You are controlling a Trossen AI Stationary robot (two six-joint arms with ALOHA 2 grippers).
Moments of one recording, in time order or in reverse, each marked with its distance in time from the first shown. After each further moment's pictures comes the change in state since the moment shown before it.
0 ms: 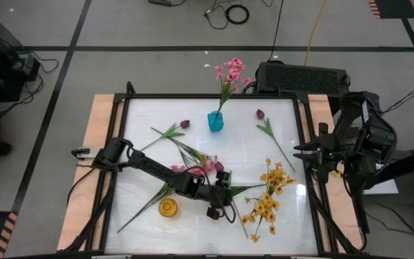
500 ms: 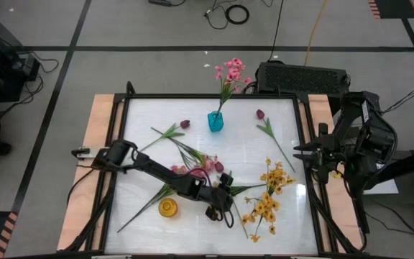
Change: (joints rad) left arm 0.007 0.057 0.000 0.057 0.023 0.196; right arm 0.000 0.000 0.000 0.026 0.008 -0.030
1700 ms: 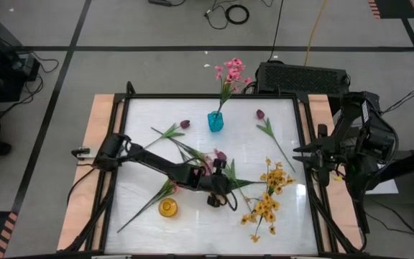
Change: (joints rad) left arm 0.061 -0.100 0.001 -0.175 -0.131 -0.223; right arm 0.000 0.001 0.000 0.074 0.004 -0.079
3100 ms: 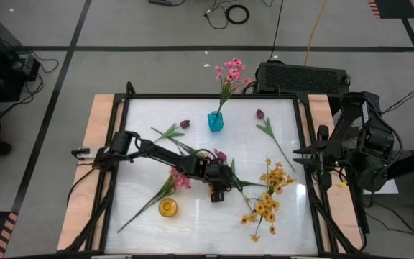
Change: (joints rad) left arm 0.106 0.094 -0.001 -0.015 0.346 -0.331; right arm 0.000 0.006 0.000 0.216 0.085 -0.262
